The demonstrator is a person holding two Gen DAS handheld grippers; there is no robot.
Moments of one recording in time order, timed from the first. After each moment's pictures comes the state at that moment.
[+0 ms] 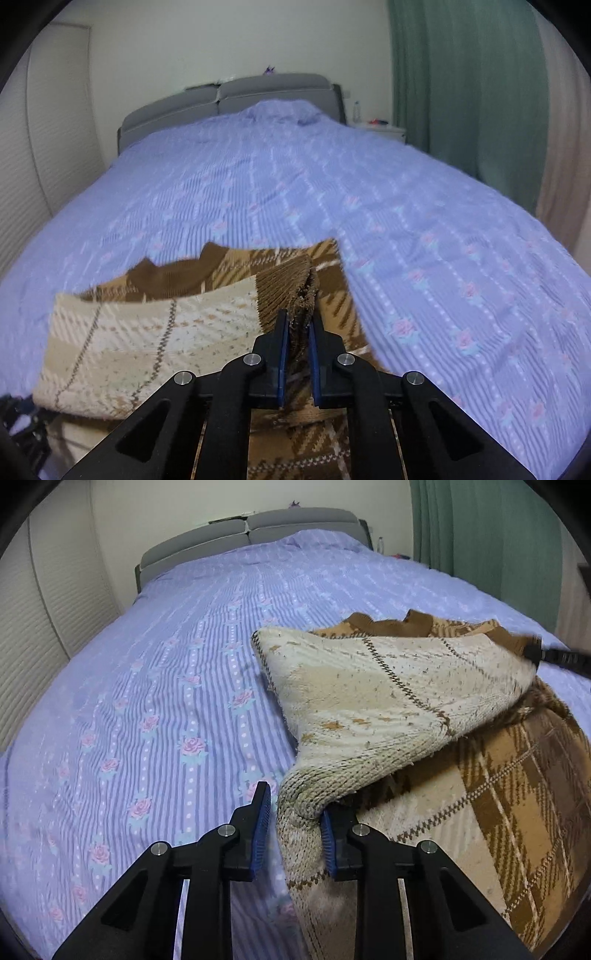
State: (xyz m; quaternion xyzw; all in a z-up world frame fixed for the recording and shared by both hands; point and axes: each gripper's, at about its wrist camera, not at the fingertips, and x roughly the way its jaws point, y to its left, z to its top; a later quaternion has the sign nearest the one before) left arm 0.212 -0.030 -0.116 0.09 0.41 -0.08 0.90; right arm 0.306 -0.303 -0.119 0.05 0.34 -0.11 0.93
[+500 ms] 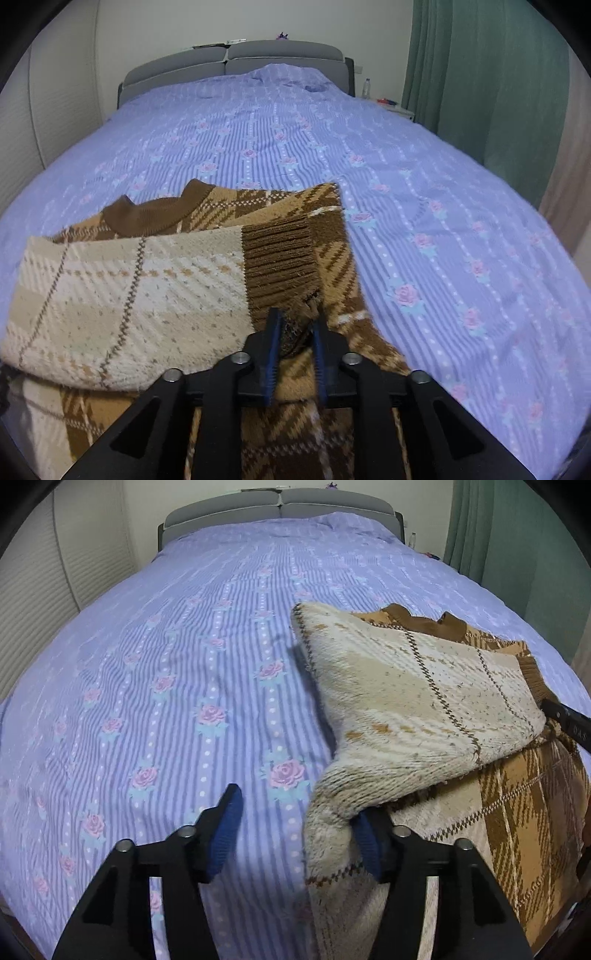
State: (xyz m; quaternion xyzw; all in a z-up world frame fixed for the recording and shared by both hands) left arm 0.223 -0.005 -0.119 0.02 0.46 -0.06 0.89; right arm 0.308 -0.304 -0.149 0.00 0.39 -0.12 0.91
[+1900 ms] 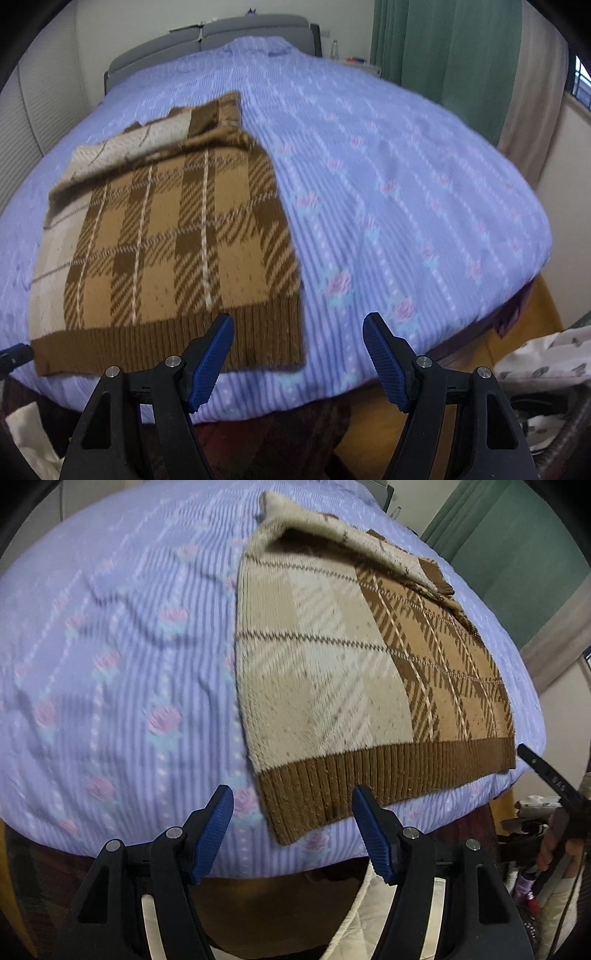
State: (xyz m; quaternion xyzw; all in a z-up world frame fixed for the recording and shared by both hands) left arm 0.016 -0.009 -0.146 -0.09 0.56 -0.14 0.81; right arm 0.043 -0.369 -0.156 0.06 0.45 -0.13 0.88
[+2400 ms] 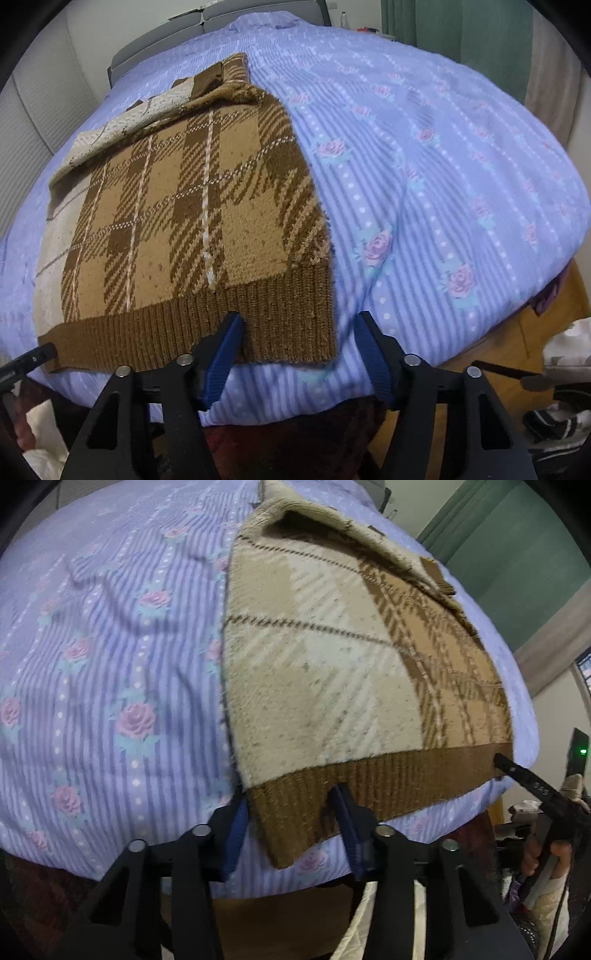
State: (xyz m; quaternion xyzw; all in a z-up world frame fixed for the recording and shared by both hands) left arm 0.029 -0.012 -0.166 -0.11 0.56 -0.17 0.81; right arm 0.060 -0.372 -0.197 0.11 0.49 -0.08 0.86
